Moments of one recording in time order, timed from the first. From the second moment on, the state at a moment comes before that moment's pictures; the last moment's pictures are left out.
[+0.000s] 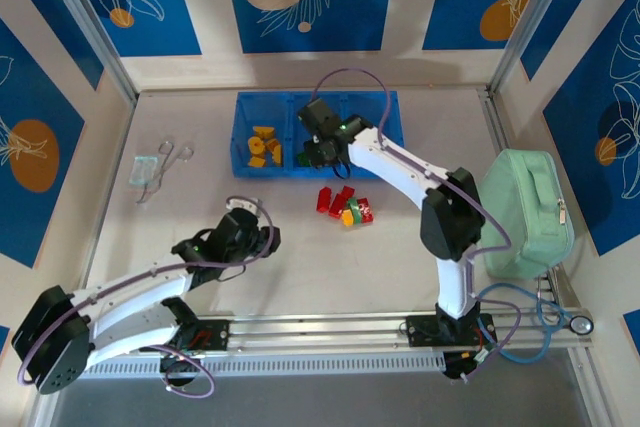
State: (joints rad) left arm -0.79 0.98 0.45 -0.25 -0.16 -0.67; right arm 0.69 1.98 1.78 -0.86 0.23 0.34
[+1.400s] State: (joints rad) left arm -0.86 1.16 0.50 -0.22 -0.20 -0.68; right arm 0.62 1.71 1.15 -0.73 0.12 0.43
